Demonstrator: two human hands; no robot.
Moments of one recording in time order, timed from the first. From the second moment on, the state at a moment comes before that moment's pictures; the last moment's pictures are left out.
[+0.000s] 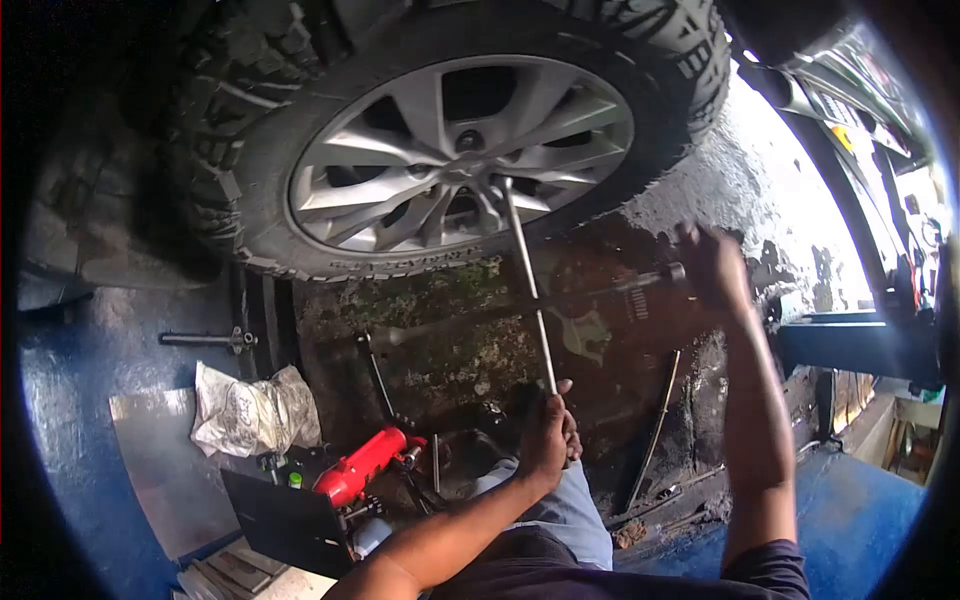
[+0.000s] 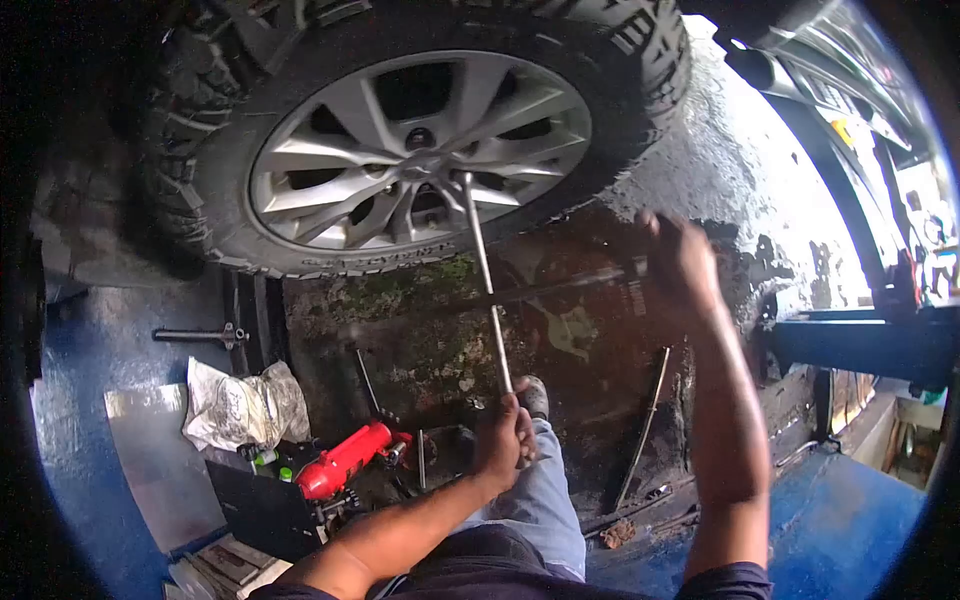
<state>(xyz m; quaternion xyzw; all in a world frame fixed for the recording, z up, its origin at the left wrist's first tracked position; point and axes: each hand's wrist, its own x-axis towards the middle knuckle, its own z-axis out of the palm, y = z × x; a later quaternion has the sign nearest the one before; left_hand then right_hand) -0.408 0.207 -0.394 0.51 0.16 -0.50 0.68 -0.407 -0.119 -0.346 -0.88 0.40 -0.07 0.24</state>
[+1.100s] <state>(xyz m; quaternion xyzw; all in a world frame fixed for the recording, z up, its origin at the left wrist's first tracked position) -0.408 0.280 -0.400 0.58 0.16 -0.46 0.65 -0.379 -0.031 -0.390 -0.84 0.39 -0.08 0.36</state>
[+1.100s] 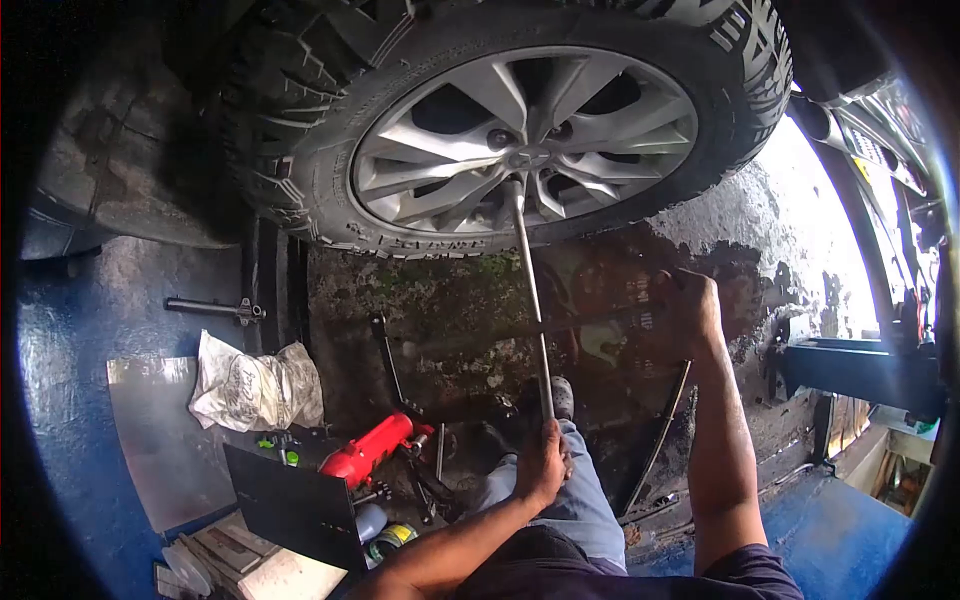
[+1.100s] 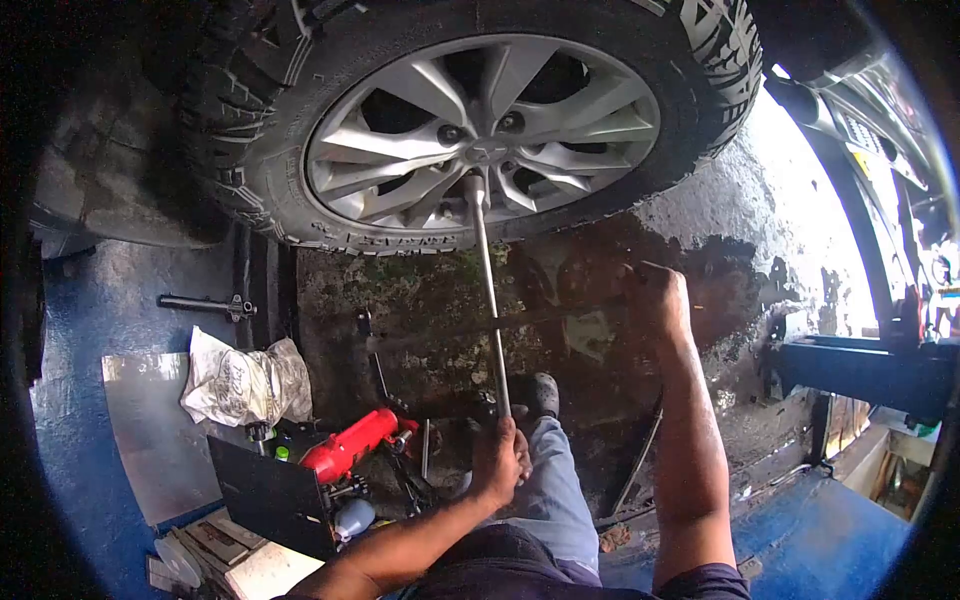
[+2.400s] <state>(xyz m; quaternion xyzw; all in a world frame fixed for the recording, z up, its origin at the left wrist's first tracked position) -0.389 0.268 -0.425 0.60 0.14 -0.38 0.69 -0.340 -0.046 -0.382 -0.94 0.25 0.07 0.21</state>
